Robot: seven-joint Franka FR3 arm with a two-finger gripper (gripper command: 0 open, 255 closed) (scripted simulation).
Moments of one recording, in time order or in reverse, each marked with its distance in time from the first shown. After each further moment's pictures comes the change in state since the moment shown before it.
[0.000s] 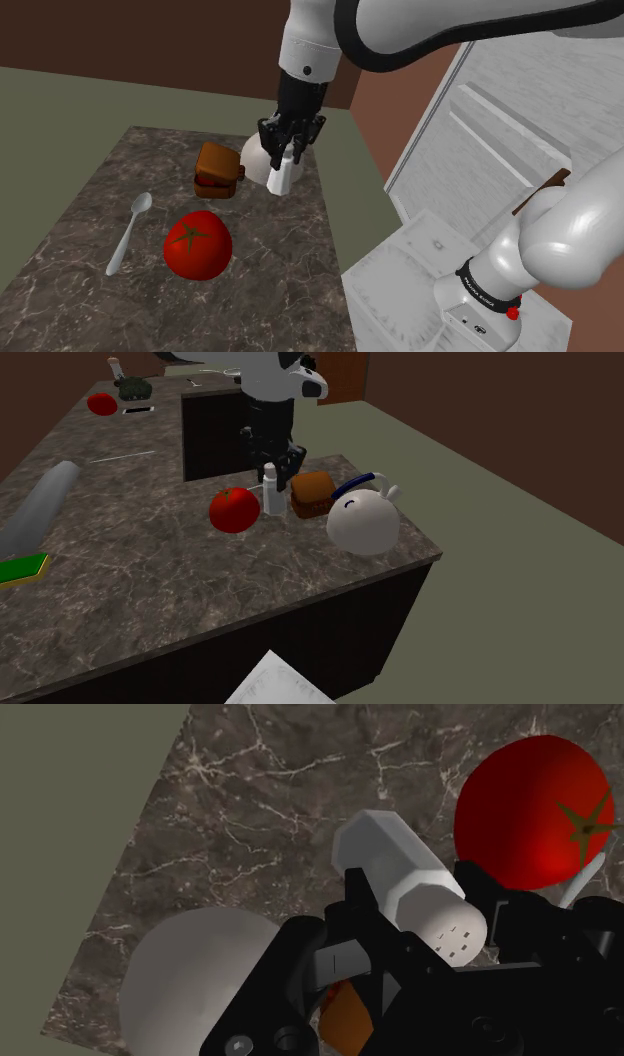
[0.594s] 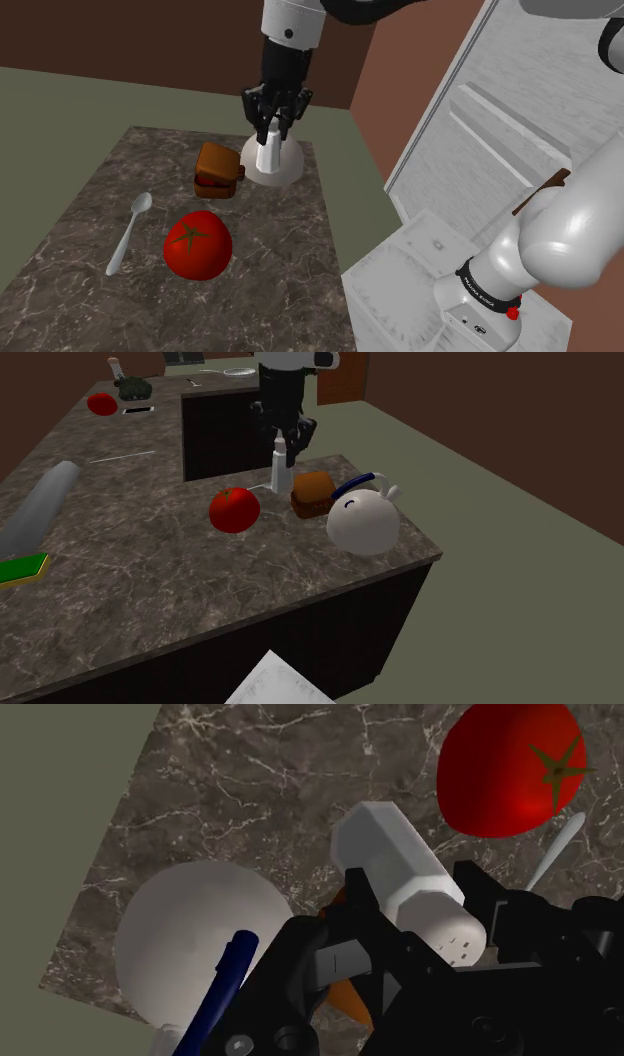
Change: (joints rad) arm -0.009 0.119 -0.003 0.210 -0.064 -0.104 0.020
